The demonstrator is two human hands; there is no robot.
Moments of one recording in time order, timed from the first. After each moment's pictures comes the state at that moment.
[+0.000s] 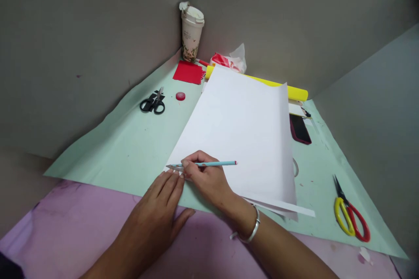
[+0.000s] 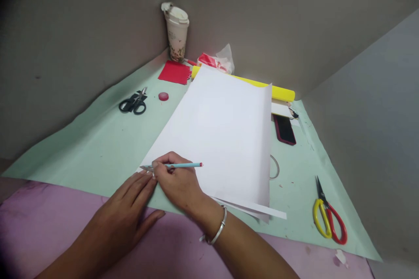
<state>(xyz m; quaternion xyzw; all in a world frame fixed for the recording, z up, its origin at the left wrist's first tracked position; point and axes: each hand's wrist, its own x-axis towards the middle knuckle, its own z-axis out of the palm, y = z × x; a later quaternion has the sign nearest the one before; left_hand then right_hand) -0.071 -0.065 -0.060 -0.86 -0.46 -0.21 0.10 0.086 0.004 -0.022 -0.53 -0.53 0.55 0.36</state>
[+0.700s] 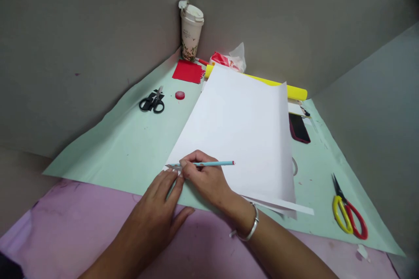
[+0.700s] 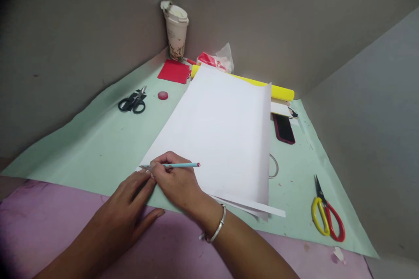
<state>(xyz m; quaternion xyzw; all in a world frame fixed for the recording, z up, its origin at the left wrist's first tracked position) -0.071 -0.066 -0.065 -0.85 -0.47 -0.23 0.06 0.087 0.005 -0.022 -0.52 -0.56 0.54 0.36</state>
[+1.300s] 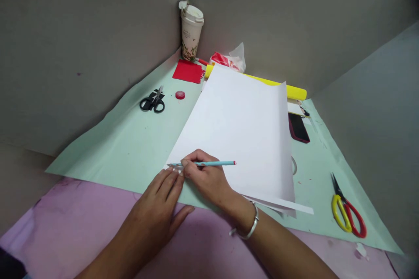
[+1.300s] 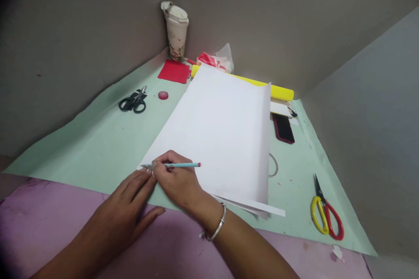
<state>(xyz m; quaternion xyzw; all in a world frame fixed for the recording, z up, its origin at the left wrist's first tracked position) -0.070 -0.064 -0.062 -0.85 -0.46 -0.23 0.10 0.089 0.004 -0.022 -0.51 -0.57 0.53 0.37</state>
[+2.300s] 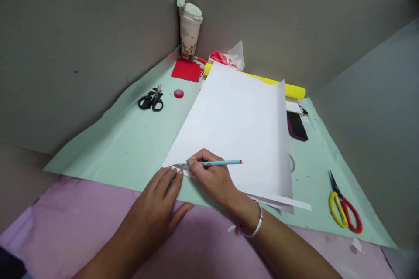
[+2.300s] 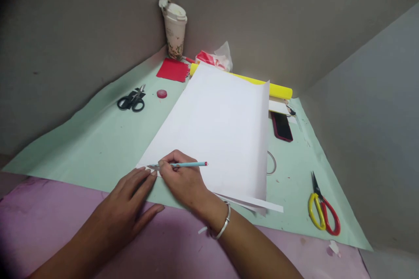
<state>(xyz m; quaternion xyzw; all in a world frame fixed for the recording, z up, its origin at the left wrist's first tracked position) -0.070 -0.064 -0.058 -0.86 -0.45 -0.24 0.08 0.103 -0.001 -0.019 -0.53 -0.57 0.52 0.36</state>
